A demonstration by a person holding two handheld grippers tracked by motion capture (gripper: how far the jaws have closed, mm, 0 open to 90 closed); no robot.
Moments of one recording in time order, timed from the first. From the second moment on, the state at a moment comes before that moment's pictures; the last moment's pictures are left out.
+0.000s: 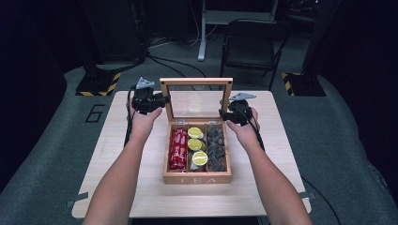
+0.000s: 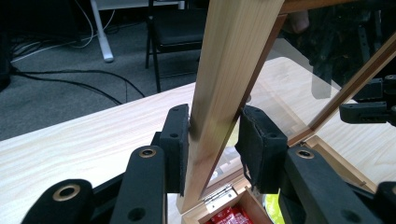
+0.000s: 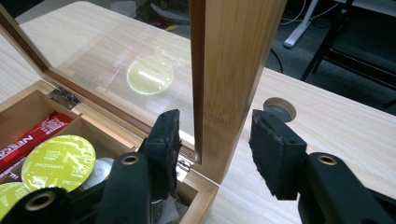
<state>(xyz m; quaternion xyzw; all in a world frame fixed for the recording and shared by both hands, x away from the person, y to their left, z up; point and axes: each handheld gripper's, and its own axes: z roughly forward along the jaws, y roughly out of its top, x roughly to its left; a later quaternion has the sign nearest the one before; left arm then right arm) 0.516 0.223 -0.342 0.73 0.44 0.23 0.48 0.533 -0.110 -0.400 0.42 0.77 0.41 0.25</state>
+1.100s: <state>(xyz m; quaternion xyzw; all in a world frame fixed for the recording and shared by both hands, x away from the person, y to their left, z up) 0.524 0.223 -0.343 0.72 0.45 0.23 0.48 0.540 -0.106 -0.416 0.43 0.77 0.39 0.25</state>
